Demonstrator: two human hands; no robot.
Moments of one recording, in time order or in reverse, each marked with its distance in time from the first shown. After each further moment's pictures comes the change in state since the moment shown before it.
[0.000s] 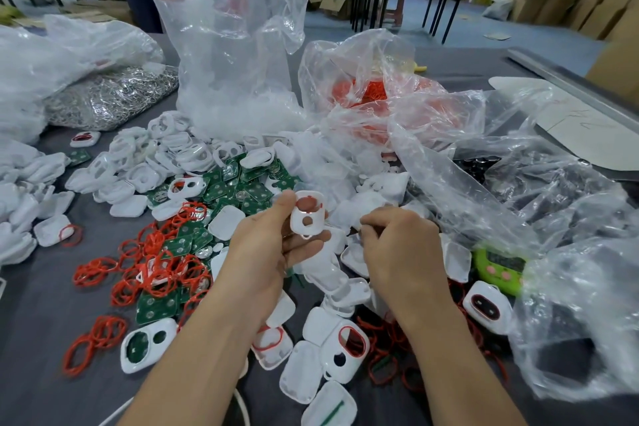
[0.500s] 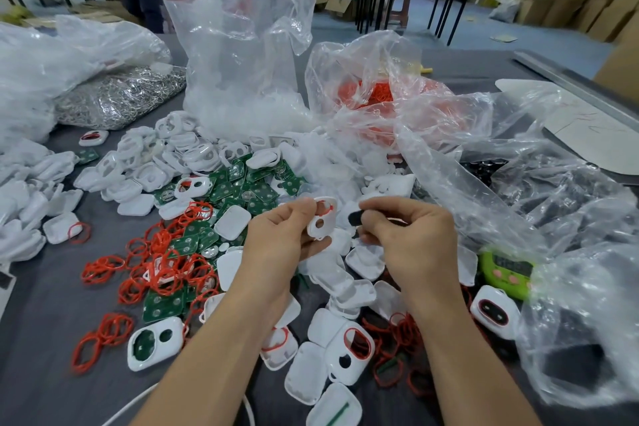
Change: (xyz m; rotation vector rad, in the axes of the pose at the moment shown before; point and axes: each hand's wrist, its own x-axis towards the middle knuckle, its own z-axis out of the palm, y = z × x) left_hand 0.003 -0.010 0.003 0.134 -0.007 0.136; right_hand 0.003 -0.003 -0.004 0.746 0.030 0.188
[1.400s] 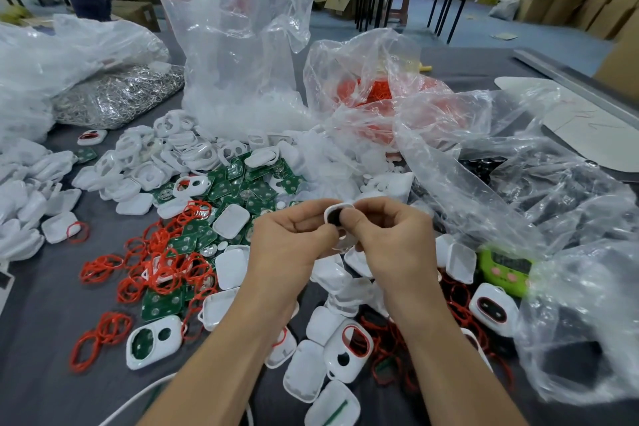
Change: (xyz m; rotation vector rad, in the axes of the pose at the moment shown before) left_hand -0.014 -0.004 0.004 0.076 -0.154 0.181; right_hand -0.006 0.002 0.015 -0.038 -0.010 0.027
